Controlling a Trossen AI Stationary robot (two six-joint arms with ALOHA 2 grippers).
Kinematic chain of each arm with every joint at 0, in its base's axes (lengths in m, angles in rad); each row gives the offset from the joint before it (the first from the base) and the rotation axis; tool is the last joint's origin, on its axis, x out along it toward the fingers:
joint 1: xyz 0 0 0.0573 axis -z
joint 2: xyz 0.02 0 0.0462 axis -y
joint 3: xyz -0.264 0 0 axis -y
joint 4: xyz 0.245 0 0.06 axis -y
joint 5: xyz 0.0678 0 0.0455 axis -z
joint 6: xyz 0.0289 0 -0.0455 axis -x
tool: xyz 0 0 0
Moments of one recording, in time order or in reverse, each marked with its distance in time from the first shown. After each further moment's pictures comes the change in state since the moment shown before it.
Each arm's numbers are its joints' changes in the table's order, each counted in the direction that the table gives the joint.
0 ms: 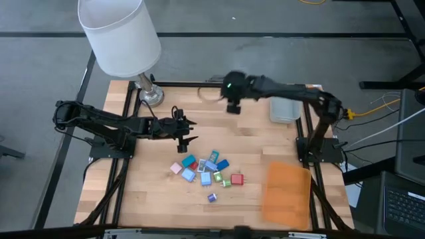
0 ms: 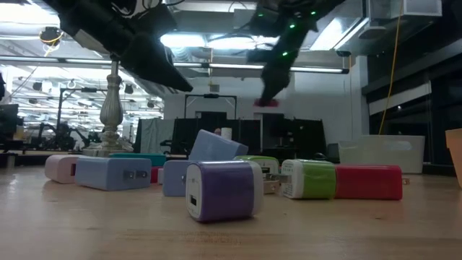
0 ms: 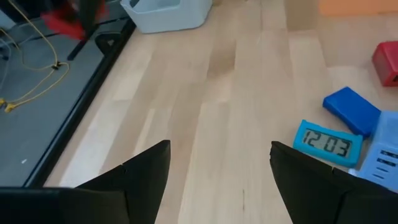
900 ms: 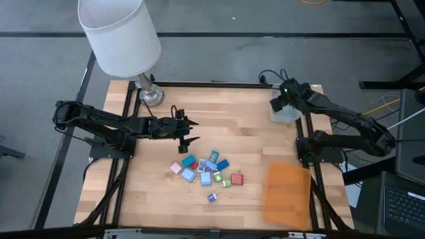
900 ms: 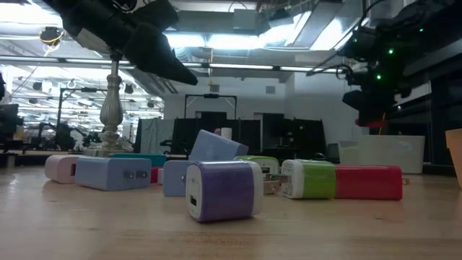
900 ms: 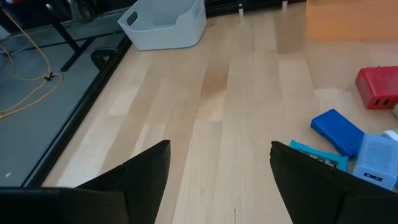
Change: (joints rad) left arm 0.000 0.000 0.000 0.064 0.034 0.009; right arm 0.383 0.725 -0.850 0.137 0.171 -0.521
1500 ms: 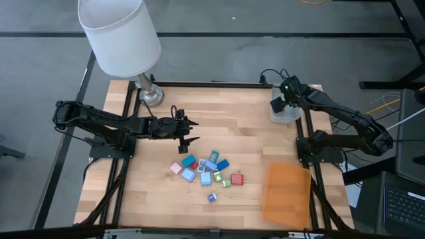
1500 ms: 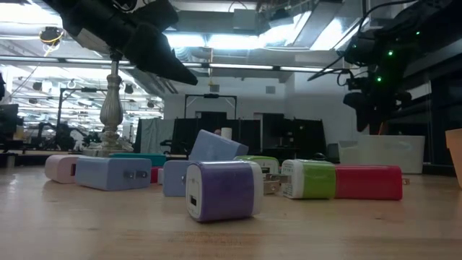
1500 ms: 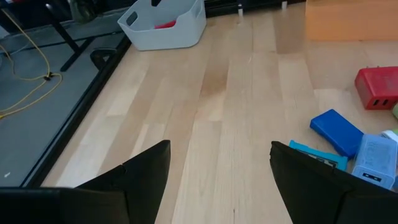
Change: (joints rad) left arm 0.000 0.000 0.000 0.000 0.000 0.001; right arm 0.061 -0.030 0.013 -0.027 -0.126 0.010
